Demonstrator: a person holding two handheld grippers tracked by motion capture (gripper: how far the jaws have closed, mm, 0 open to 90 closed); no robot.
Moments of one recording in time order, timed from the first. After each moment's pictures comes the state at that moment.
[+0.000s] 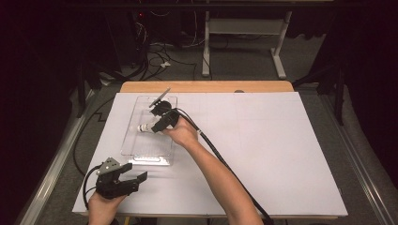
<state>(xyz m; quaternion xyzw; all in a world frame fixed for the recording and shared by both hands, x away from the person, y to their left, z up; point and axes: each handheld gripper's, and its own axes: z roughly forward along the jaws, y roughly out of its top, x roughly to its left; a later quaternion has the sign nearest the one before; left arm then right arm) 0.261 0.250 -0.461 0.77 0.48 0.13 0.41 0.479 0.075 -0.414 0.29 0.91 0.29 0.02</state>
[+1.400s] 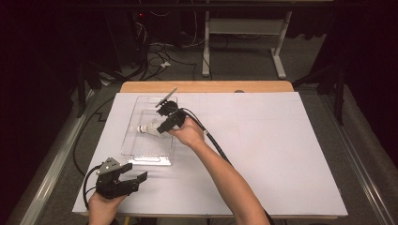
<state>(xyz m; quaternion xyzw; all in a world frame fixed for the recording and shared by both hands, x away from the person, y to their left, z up) 0.261 0.250 -0.461 0.76 0.48 0.13 0.42 0.477 0.054 -0.412 0.30 0.91 0.29 0.01</state>
